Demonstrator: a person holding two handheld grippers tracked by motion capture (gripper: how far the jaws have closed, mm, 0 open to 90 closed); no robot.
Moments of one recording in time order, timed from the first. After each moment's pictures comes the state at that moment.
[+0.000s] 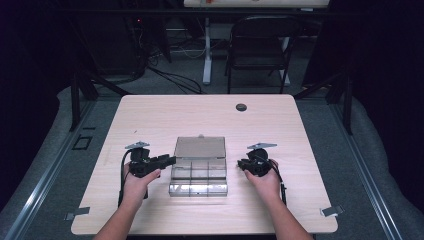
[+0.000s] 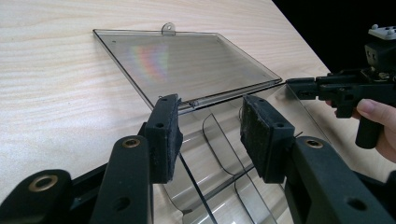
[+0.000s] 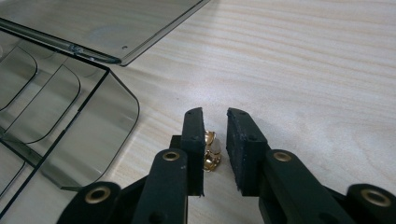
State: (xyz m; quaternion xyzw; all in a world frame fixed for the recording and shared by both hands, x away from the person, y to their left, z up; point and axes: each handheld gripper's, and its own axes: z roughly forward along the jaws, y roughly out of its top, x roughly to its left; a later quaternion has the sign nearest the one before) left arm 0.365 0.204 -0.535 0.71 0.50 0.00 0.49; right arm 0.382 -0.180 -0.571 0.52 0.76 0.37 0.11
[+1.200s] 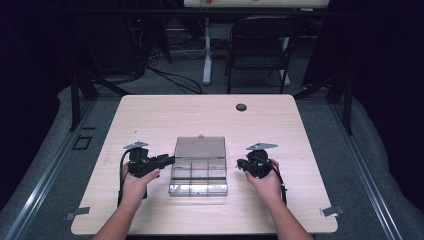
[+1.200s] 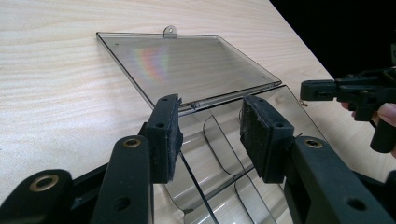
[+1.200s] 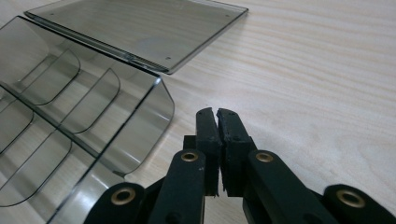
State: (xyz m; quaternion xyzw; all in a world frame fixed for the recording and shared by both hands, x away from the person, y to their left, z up) left arm 0.365 0.207 -0.533 0.71 0.50 0.00 0.49; right arm 0.368 -0.175 -0.551 0.49 0.78 0.38 0.12
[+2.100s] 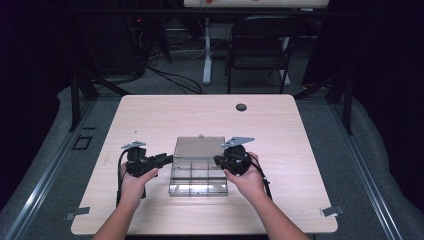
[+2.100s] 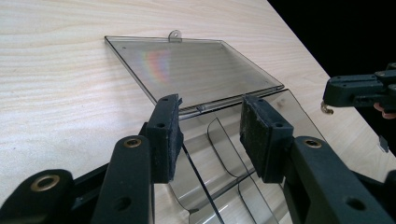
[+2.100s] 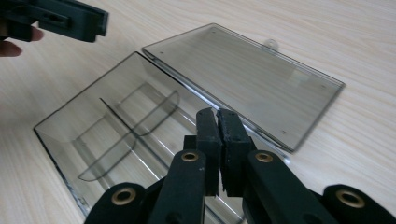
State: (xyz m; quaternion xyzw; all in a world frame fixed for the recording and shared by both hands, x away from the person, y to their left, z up) left arm 0.365 0.213 -0.532 0.71 0.51 0.01 0.49; right arm 0.359 -0.108 -0.506 0.40 0.82 0.40 0.11
